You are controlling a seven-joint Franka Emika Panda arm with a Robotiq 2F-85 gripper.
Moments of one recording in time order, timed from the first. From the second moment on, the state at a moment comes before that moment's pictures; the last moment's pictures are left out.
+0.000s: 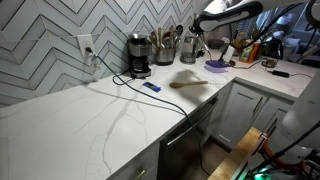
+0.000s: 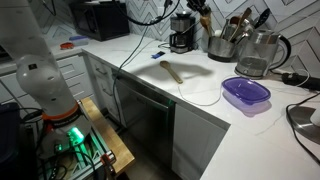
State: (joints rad) arm -0.05 0.00 -0.10 -1.78 -0.80 2.28 0.68
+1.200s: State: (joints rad) arm -0.22 0.39 -0.19 -1.52 -0.22 2.04 0.11
